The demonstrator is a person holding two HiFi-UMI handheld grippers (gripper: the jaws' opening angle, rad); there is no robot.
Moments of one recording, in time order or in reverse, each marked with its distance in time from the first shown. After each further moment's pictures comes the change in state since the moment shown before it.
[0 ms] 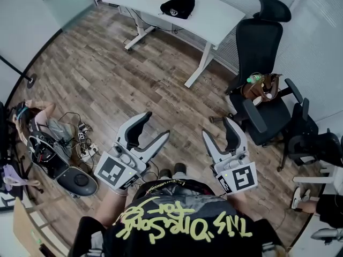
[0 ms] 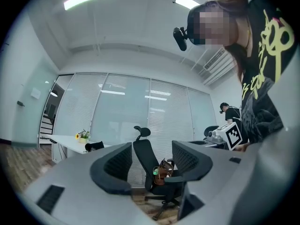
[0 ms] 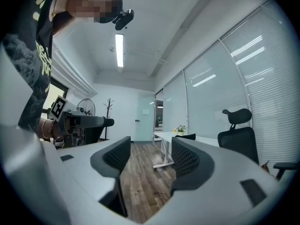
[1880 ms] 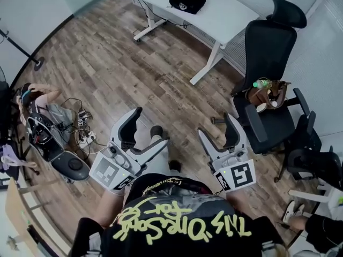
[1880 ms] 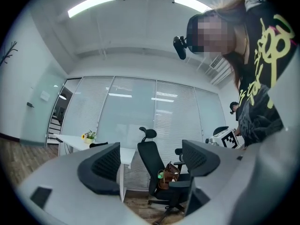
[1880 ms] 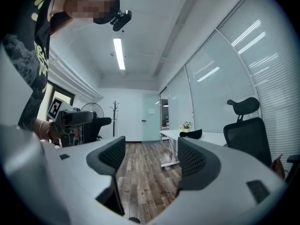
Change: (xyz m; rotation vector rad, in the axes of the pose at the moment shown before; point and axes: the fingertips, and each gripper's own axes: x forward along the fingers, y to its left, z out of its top) left arm 0.028 -0.012 -0.018 -0.017 -0.053 0.097; right arm 0.011 -0.044 -0.031 0.057 -0.005 0.108
